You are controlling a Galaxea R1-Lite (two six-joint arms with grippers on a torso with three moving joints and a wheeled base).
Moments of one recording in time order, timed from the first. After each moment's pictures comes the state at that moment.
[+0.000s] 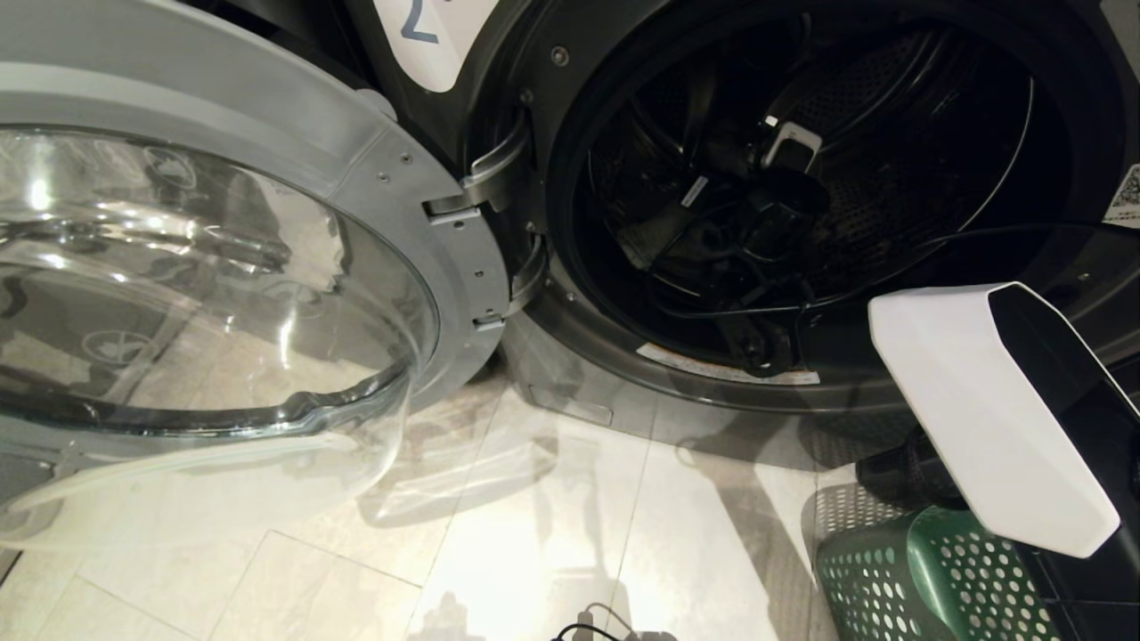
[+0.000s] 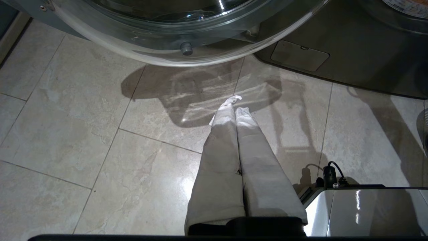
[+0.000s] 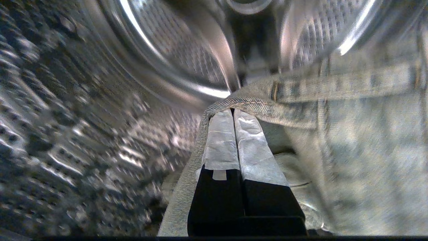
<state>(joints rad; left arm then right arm) -0.01 0.00 0.00 0.00 0.00 0.00 0.45 2.42 -1.98 -1.07 -0.62 0.10</state>
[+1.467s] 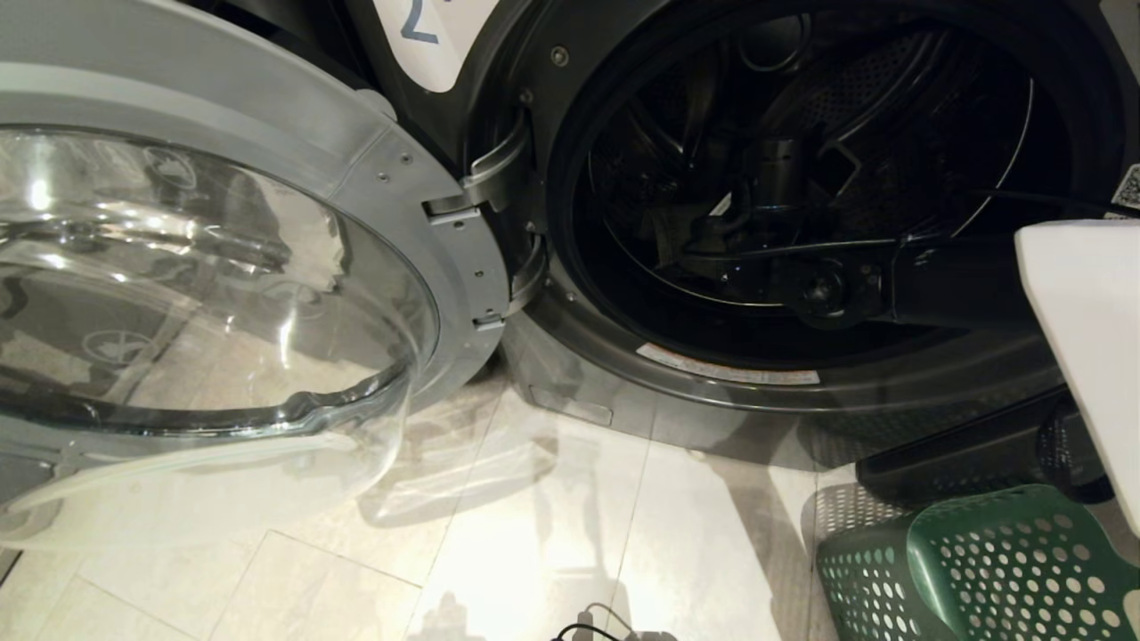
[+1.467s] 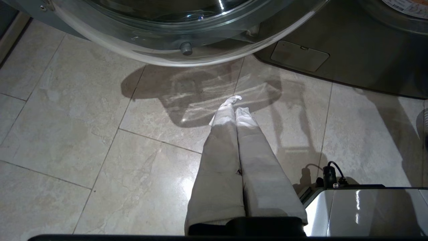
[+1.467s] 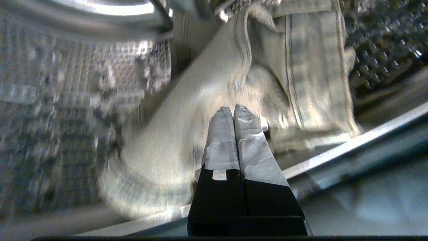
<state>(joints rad) -0.01 0.00 0.00 0.00 0.00 0.00 0.46 2.19 -1.89 -0.25 -0.79 0.72</state>
